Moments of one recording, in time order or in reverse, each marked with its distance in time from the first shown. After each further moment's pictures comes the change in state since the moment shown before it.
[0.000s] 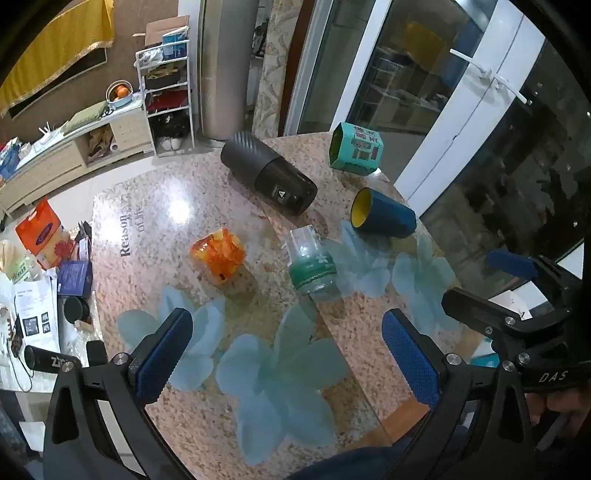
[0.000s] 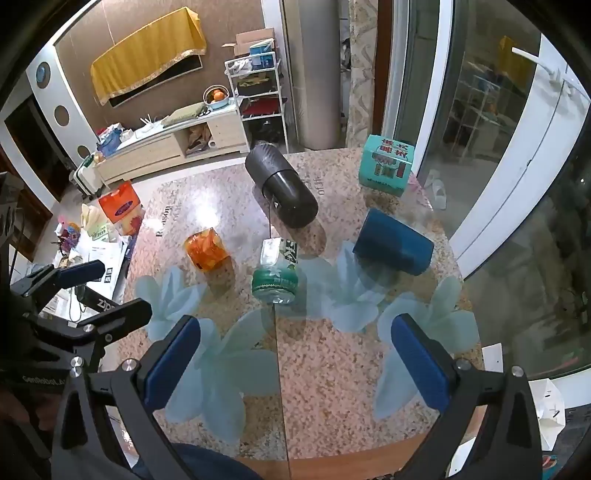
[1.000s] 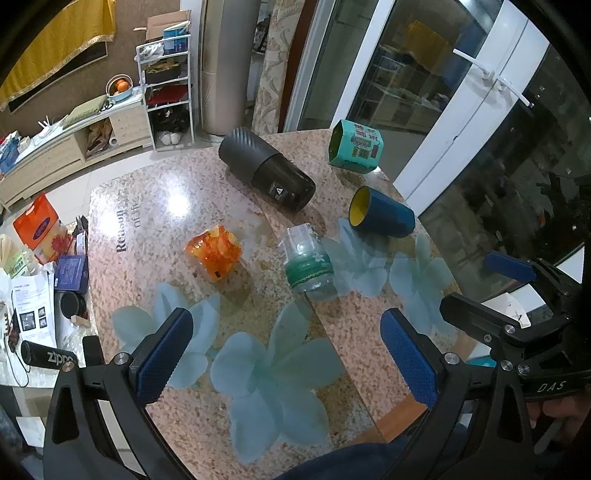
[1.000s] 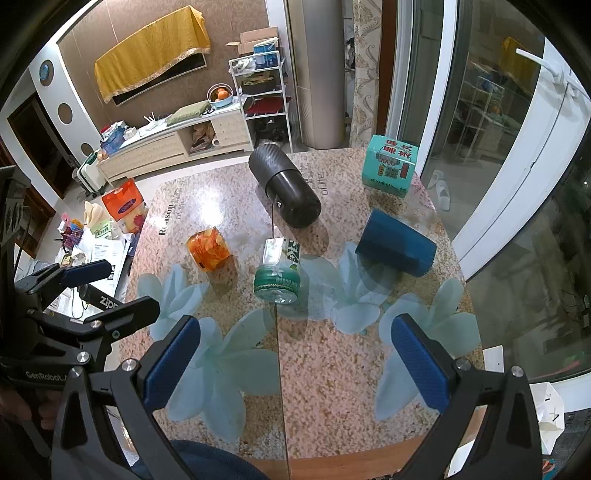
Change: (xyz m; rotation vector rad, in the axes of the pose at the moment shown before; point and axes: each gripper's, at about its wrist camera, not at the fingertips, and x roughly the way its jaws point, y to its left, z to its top) left arm 0.002 -0.002 0.004 -0.011 -0.009 -0.022; right arm 0.001 0.001 0.000 -0.007 -0.001 0.008
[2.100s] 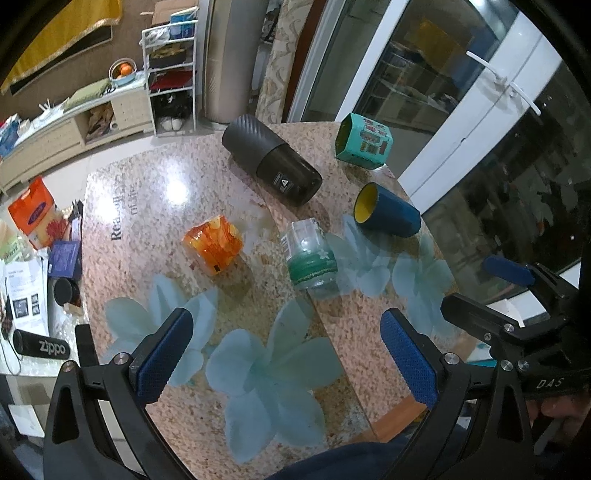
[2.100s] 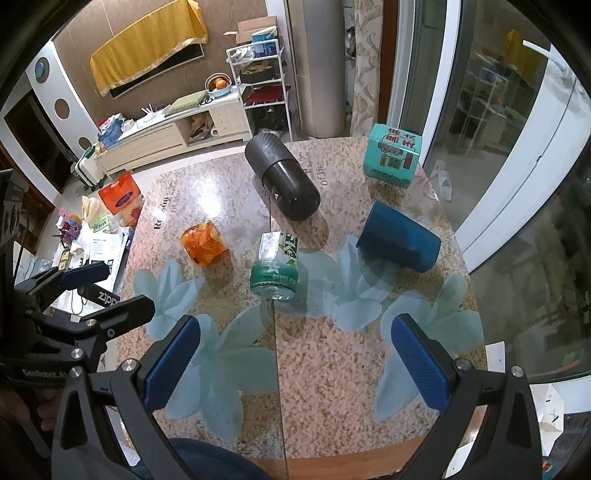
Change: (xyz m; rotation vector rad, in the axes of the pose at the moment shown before) left arm 0.013 0.010 0.005 -0.059 0.044 -0.023; right arm 0.014 -0.004 0.008 -0.005 0.056 0.004
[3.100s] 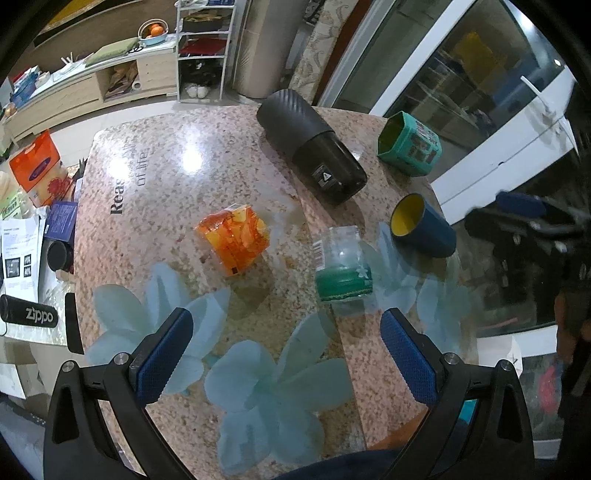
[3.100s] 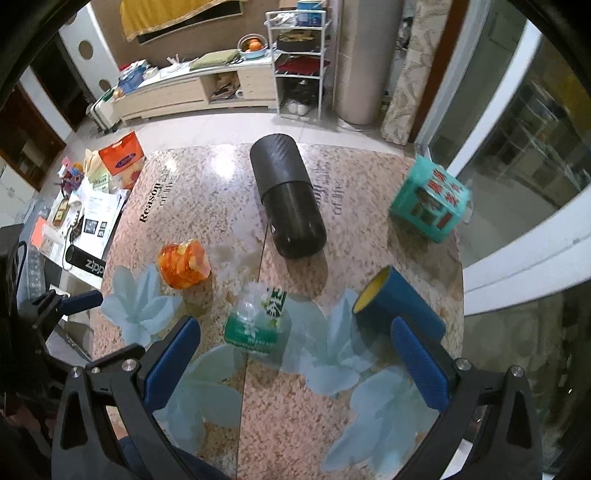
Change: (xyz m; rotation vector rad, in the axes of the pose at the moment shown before) left arm 0.050 0.037 0.020 -0.163 0.071 0.010; right arm 0.053 0.001 0.098 -0.238 0.138 0.017
